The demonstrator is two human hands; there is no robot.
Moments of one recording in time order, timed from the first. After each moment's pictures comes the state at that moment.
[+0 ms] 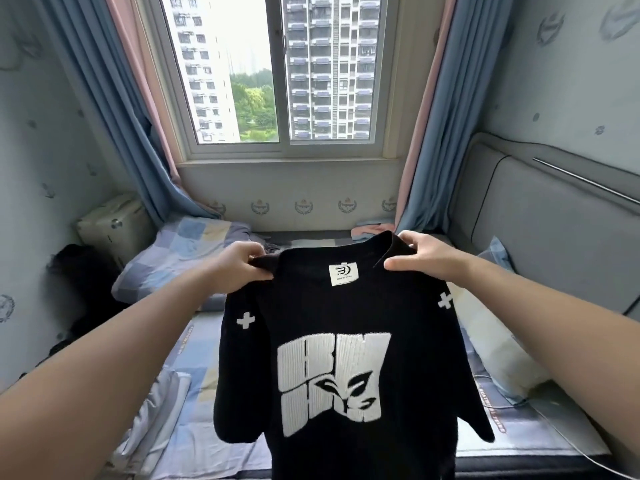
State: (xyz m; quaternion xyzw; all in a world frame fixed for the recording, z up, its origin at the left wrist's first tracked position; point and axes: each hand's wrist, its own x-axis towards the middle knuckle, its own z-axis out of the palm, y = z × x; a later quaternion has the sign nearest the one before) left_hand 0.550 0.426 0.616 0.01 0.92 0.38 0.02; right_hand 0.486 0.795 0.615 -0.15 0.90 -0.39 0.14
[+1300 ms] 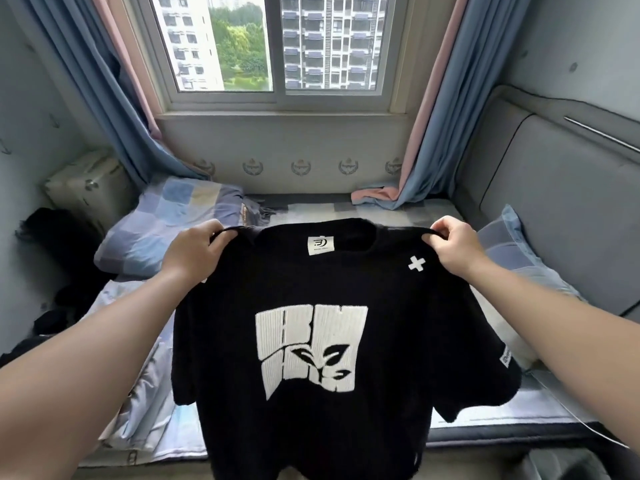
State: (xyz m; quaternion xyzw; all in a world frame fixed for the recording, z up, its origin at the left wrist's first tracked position) left_hand 0.480 0.328 0.540 -0.06 0.95 0.27 -0.17; right_hand 0.417 0.770 0.540 0.02 0.93 -0.37 -0.08
